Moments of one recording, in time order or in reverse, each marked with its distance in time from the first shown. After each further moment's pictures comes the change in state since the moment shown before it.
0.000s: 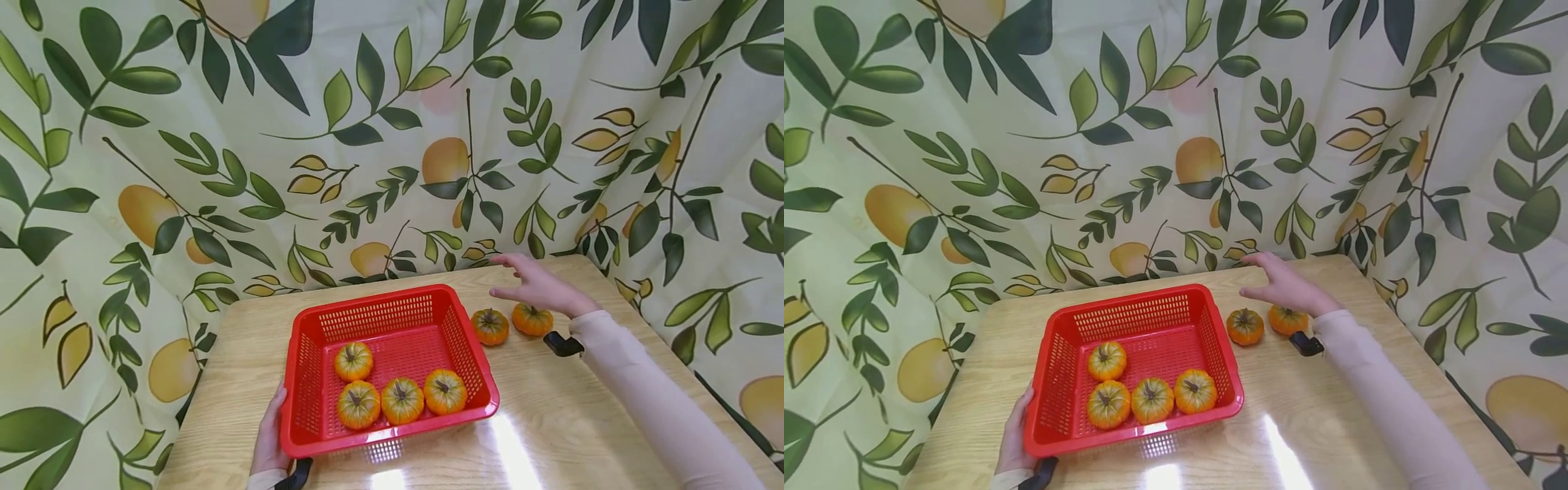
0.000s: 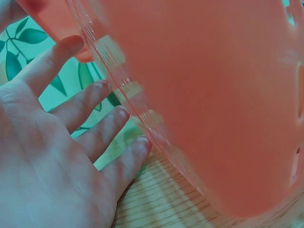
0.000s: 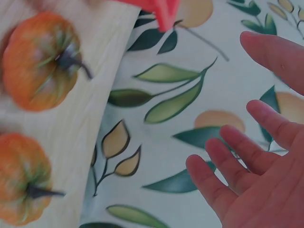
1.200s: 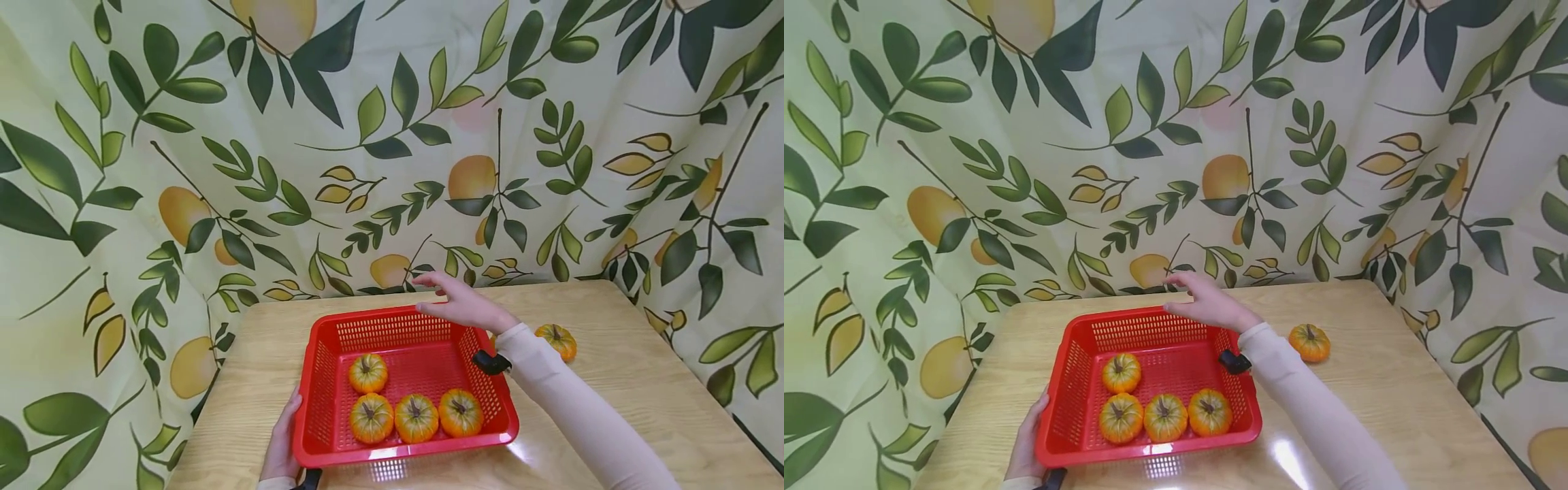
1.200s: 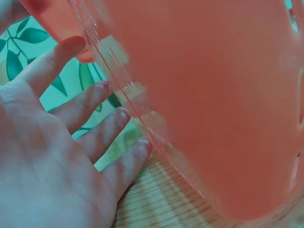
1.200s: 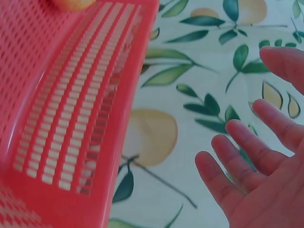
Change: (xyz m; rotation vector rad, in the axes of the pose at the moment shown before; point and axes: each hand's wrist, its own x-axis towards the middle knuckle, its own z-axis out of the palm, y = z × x) left_hand -0.001 0.001 -0.002 0.020 0.010 -0.020; right_hand 0.070 -0.112 0.079 0.213 -0.143 -0.202
